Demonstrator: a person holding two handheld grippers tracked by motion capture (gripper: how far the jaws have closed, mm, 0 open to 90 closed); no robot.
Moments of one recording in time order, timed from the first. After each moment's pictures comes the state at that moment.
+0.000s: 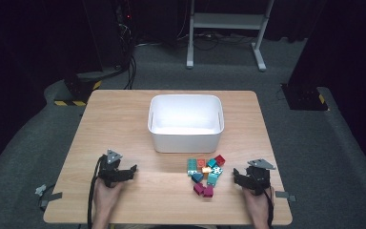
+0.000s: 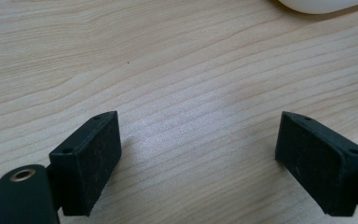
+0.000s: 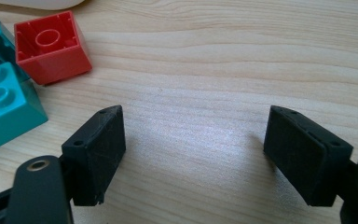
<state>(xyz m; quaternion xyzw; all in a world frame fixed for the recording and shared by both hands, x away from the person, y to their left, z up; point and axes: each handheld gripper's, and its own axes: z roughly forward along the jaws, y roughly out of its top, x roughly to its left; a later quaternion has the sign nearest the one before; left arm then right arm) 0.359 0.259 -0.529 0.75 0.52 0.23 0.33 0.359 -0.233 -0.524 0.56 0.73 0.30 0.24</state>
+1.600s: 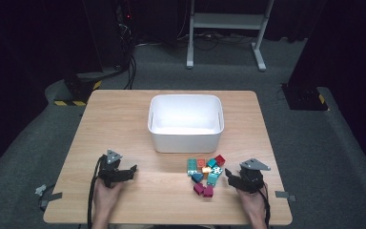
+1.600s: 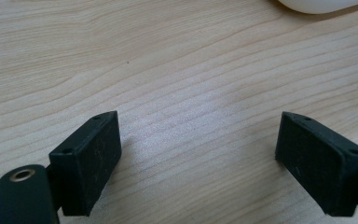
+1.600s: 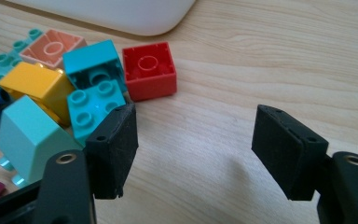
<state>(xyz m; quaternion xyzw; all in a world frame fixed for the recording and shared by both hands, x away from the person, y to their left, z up) 0.359 0.259 -0.529 0.75 0.52 0.23 0.33 0.353 -0.213 -0.513 0.49 0.77 0.36 0.22</state>
